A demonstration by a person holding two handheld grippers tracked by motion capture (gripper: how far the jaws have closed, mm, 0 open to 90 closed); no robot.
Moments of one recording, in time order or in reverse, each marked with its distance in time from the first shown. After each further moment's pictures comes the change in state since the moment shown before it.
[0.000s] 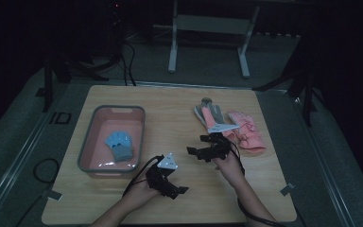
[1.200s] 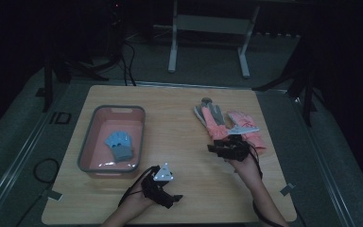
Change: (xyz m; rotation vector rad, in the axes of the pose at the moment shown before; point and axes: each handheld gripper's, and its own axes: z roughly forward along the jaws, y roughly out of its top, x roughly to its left) left arm -0.007 -0.031 0.004 0.008 0.048 0.036; right arm -0.032 -0.019 -0.041 0.029 -0.096 0.040
